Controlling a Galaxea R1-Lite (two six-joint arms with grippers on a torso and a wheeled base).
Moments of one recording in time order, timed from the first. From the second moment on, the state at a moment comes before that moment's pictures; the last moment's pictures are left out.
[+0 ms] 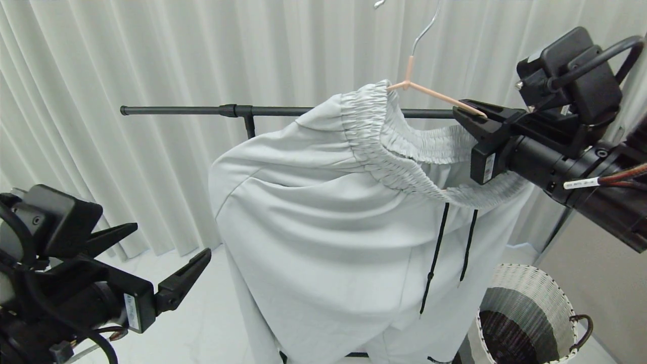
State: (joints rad) left arm -0.54 1.08 -0.41 -0.45 0.32 0.19; right arm 0.76 1.49 -0.90 -0.82 -0.19 -0.49
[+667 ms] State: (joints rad) left arm -0.54 1.13 -0.39 -0.45 0.26 0.19; right arm 0.82 1.45 -0.90 -0.82 -0.18 -0.49
